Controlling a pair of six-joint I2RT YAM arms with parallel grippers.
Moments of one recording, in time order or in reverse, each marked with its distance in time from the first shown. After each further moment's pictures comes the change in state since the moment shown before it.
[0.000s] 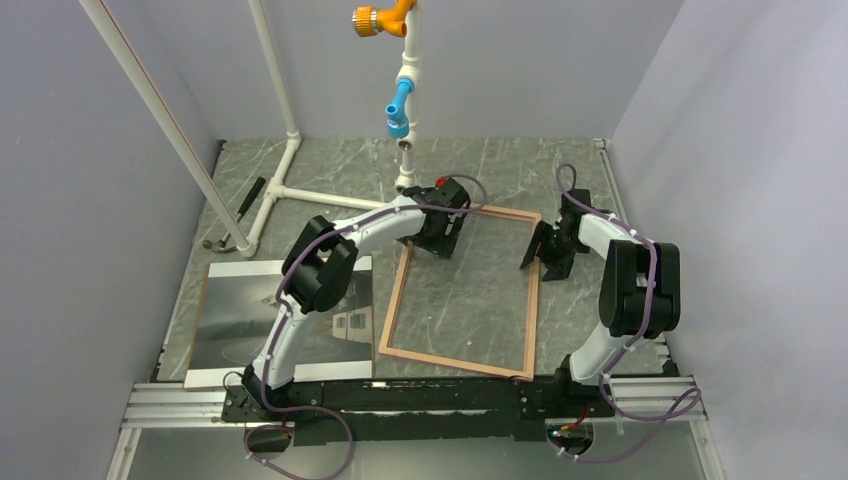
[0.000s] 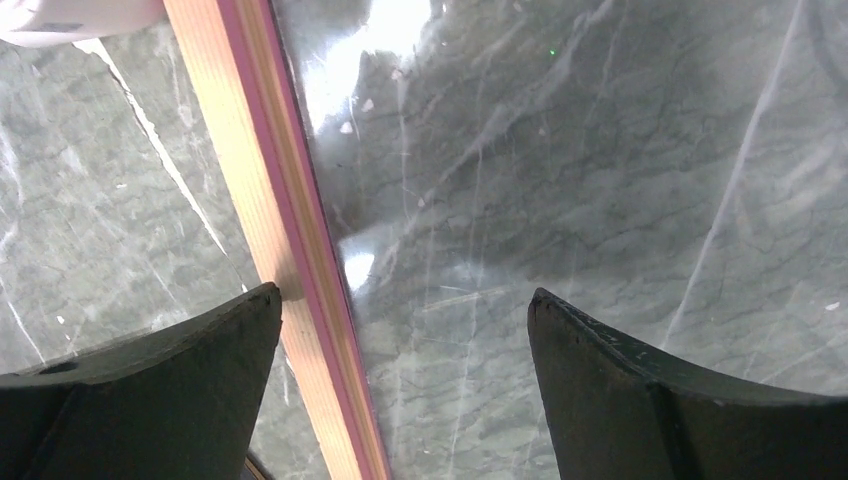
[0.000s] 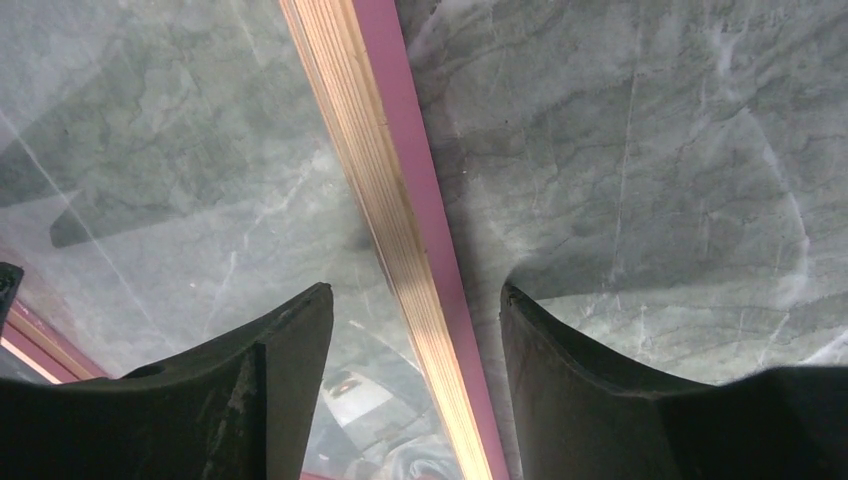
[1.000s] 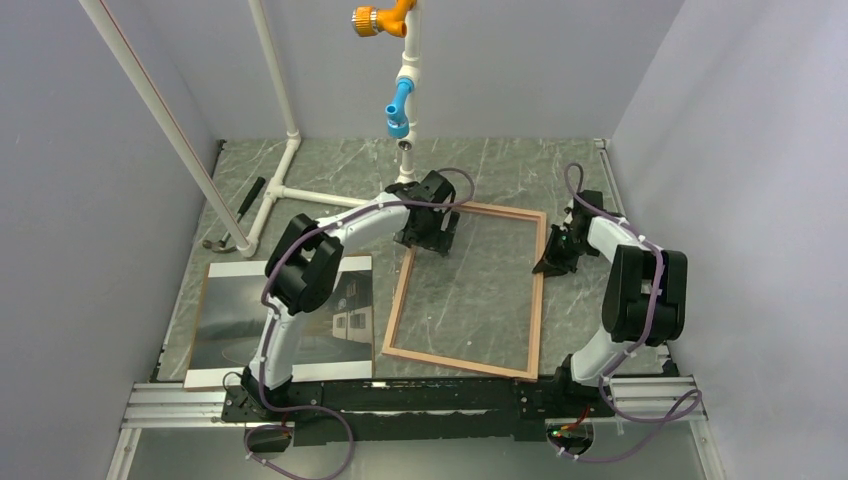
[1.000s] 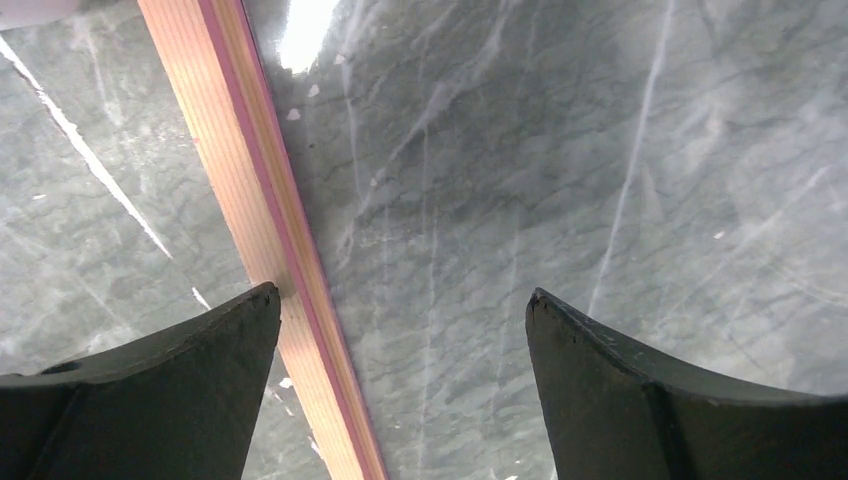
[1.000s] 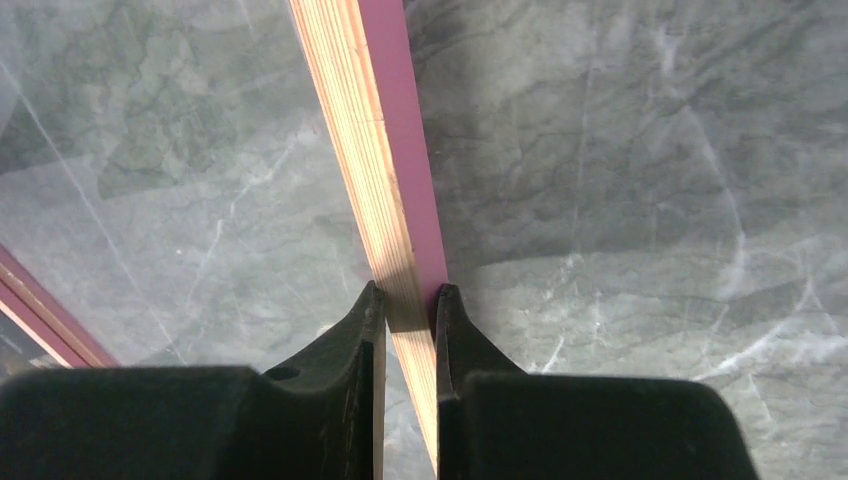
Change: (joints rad) left arm 0.047 -0.071 -0.093 0.081 0.214 0.000; right arm -0.061 -0.037 -0.016 -0.007 -0.067 -0.100
